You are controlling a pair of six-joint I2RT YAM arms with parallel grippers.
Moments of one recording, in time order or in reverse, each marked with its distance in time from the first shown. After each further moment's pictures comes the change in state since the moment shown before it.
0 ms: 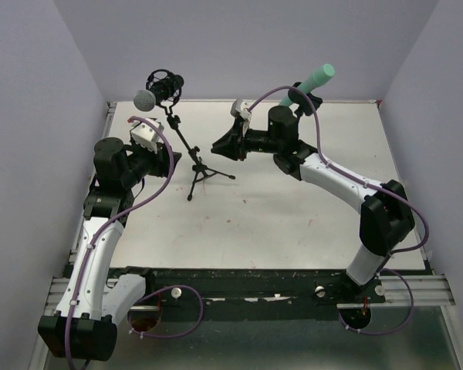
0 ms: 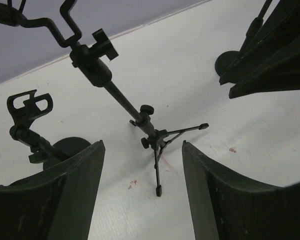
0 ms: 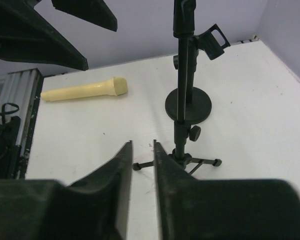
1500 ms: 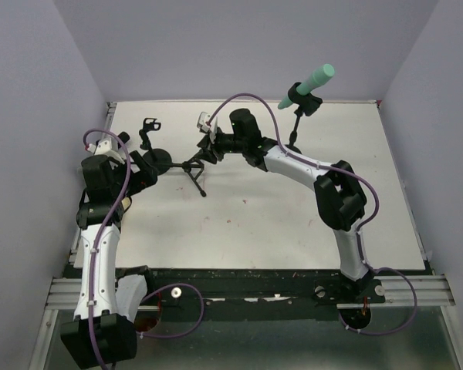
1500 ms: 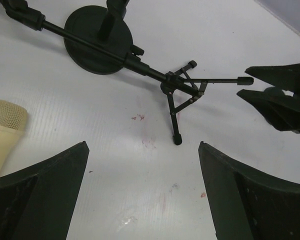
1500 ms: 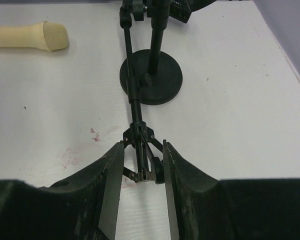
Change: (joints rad) left arm 0.266 -0.045 -0.148 -0.190 -0.168 -0.491; right arm 0.067 0.383 0.317 -0.156 0.140 -0.321
